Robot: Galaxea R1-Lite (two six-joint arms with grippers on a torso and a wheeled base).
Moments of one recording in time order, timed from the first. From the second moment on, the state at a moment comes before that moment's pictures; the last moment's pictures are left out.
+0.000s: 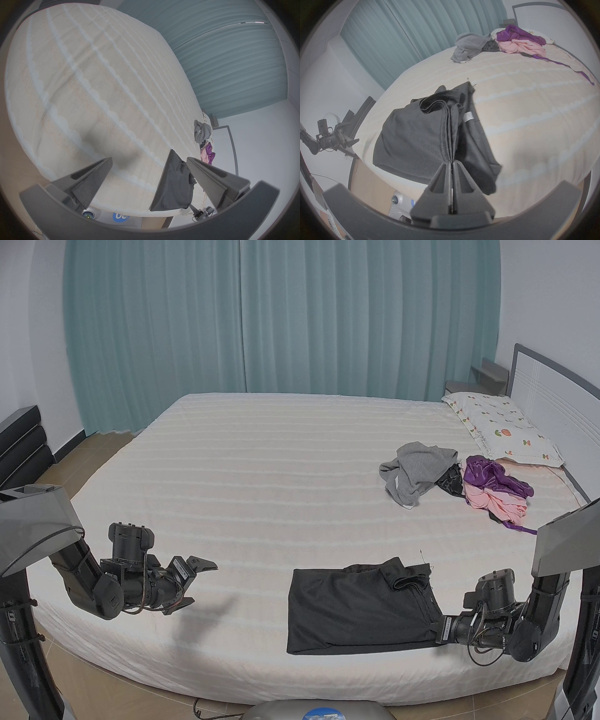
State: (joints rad) left arm -0.12 2.15 -0.65 -0.78 -0.35 -0.95; right arm 0.27 2.25 -0.27 -1.19 0.09 0.42
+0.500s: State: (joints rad) left arm -0.12 2.15 -0.65 -0.78 -0.35 -0.95; right arm 0.21 2.25 -0.22 -1.19 0.10 0.36
